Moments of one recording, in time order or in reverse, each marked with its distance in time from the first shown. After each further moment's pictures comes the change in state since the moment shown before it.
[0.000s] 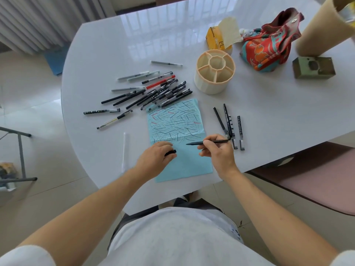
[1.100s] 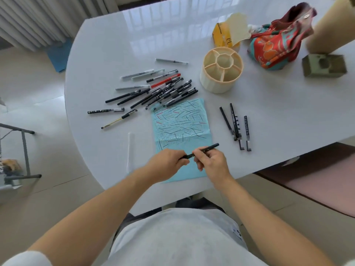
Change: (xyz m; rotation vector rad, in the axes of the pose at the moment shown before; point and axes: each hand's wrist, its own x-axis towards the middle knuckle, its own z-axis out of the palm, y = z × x) left_hand 0.005 0.029 -0.018 -0.055 -0.338 -0.066; right_hand -0.020 0.015 0.030 -0.089 -0.087 0.110
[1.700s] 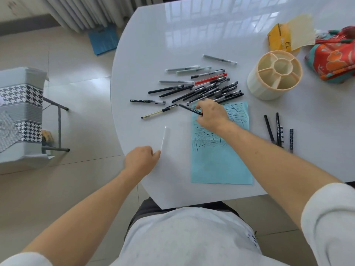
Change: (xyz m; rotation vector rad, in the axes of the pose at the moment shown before) left_hand -0.085 -0.148 -0.018 0.085 0.243 -0.732; right_hand 0.151 -0.077 0.131 -1.240 -0.210 -0.495
